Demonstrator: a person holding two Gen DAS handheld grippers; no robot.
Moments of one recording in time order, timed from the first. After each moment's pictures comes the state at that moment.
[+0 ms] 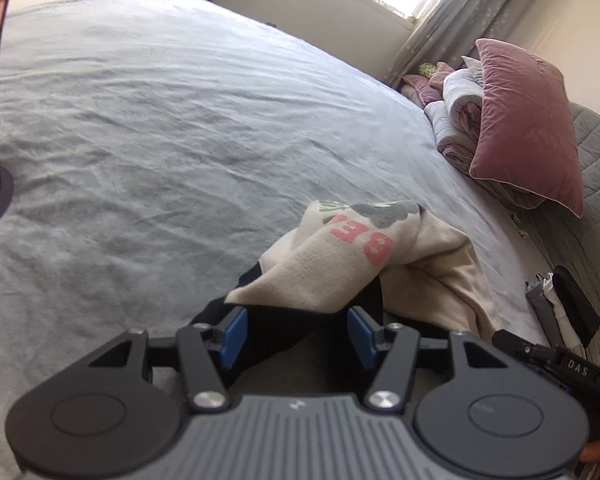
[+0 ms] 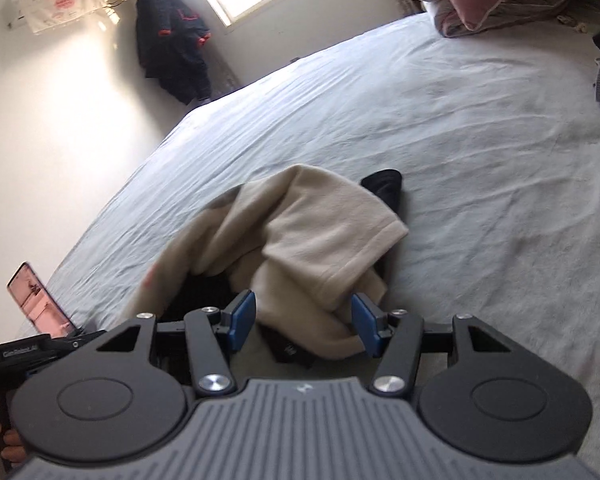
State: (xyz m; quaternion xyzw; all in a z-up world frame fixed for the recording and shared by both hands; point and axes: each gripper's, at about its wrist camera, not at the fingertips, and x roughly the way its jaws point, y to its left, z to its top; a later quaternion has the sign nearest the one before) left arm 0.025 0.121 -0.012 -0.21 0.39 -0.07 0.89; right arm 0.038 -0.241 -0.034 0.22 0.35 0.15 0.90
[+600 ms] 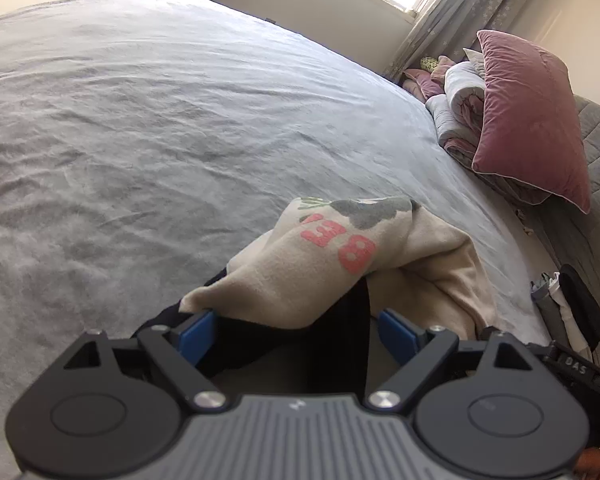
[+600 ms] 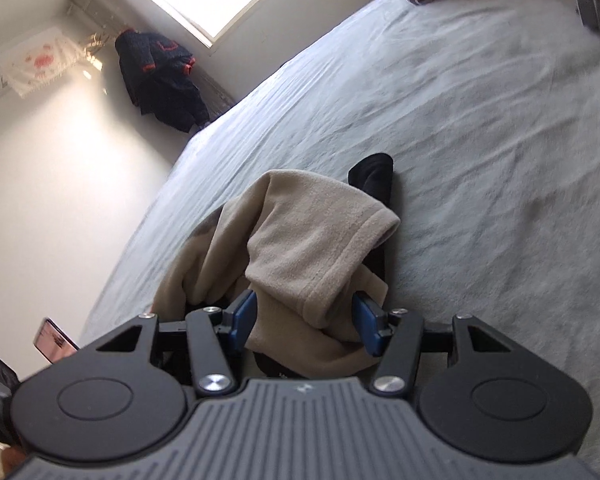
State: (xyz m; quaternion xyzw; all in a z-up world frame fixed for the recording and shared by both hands) left arm 0.038 0.099 -0.012 -0.20 0.39 -0.07 0.89; right arm 0.050 -0.266 -0.057 0.33 0.34 0.17 0.86
